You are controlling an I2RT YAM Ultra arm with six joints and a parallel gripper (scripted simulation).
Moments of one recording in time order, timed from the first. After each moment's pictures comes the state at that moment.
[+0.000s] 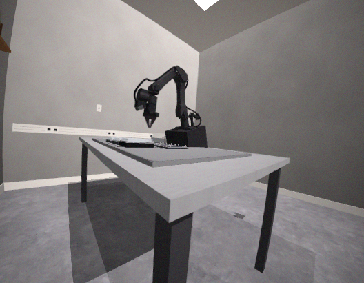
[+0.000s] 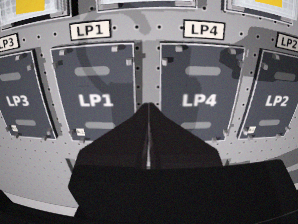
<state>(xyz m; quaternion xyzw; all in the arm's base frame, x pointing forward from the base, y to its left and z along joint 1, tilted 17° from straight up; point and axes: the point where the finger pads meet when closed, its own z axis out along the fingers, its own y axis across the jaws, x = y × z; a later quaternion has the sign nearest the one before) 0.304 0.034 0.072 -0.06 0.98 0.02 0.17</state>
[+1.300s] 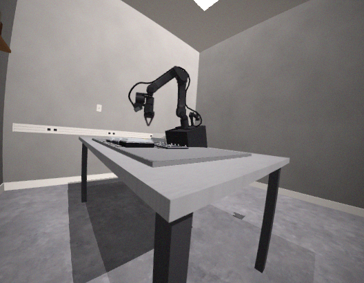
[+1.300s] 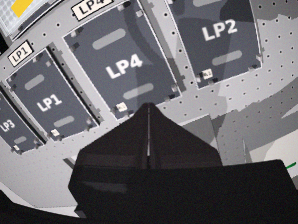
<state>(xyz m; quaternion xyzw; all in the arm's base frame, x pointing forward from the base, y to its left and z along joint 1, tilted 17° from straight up) 0.270 -0.069 0.074 0.14 0.98 0.04 0.13</state>
